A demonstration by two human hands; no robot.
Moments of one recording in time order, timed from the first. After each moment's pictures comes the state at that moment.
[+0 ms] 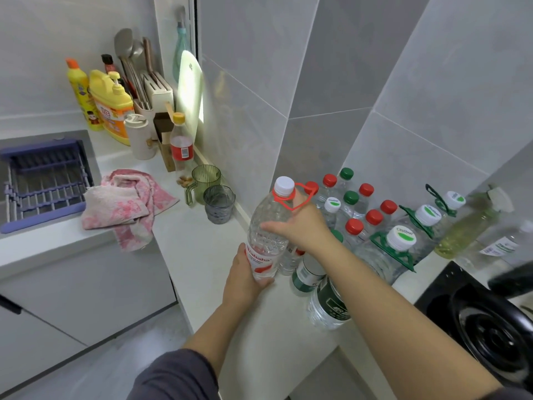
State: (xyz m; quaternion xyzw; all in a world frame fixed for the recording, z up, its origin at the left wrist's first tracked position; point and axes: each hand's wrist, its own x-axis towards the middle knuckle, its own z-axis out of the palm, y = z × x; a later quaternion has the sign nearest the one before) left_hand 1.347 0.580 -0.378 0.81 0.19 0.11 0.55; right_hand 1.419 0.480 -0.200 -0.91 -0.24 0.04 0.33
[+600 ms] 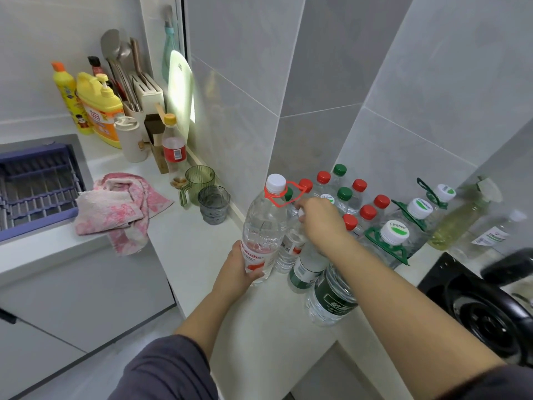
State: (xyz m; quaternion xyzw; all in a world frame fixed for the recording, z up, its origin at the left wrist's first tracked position) left_hand 1.353 0.603 -0.378 0.83 0.12 0.06 0.53; right_hand 1.439 0.457 -0.195 -0.98 -0.17 0.03 0.06
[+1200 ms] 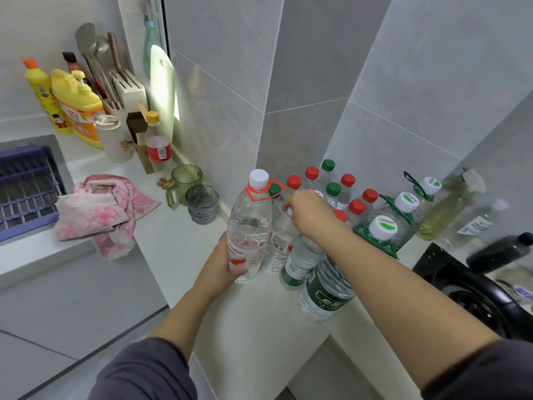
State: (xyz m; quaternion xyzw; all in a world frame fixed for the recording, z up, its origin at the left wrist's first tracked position) left_hand 1.355 0.620 -0.368 0.82 0.07 0.04 0.56; right_hand 1.443 0.457 -0.182 -0.97 -0.21 0.07 0.05
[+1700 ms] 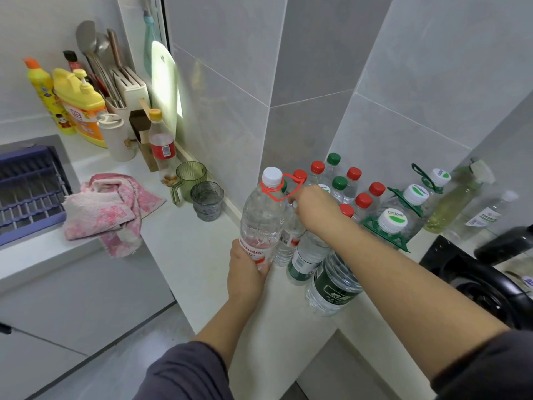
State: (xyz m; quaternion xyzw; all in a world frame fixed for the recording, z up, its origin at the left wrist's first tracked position) left_hand 1.347 0.561 -0.366 0.82 0.23 0.13 0.51; right_hand 1.444 0.461 -0.184 -0.97 -0.22 0.05 0.00
